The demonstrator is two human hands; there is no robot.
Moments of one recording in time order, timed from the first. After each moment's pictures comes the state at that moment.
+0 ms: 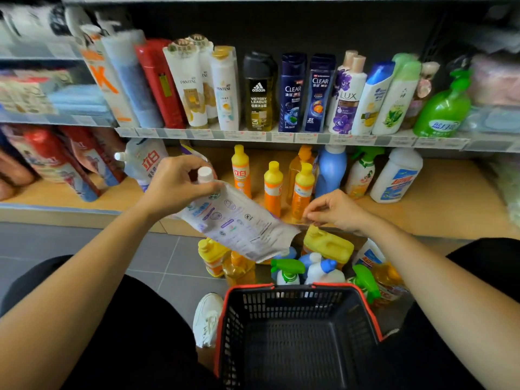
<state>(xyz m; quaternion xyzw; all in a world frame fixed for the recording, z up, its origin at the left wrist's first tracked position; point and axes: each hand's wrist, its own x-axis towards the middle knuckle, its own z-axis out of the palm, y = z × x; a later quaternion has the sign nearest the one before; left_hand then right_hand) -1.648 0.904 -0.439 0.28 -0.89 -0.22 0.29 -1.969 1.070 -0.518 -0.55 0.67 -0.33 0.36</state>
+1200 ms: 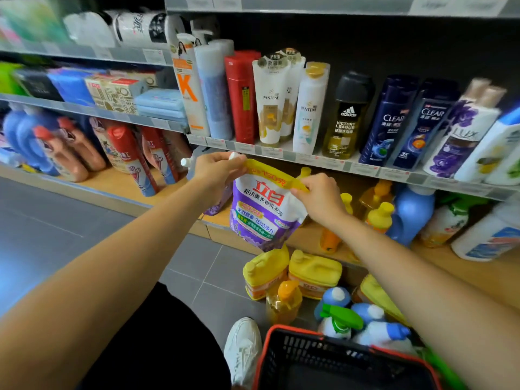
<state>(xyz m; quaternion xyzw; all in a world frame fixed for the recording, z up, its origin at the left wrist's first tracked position) -1.644 0.788 -0.450 0.47 -0.44 -0.61 0.46 -1.841 0.890 -0.479 -0.59 0.72 -0.34 0.16</state>
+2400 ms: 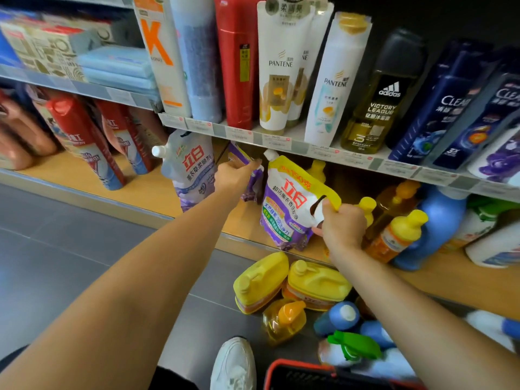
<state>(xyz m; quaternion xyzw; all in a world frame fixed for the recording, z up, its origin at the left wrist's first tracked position) -1.705 0.668 -0.596 0.62 -0.50 -0.48 0.37 -1.856 0.846 -0.586 -0.26 0.83 -0.47 0.15</state>
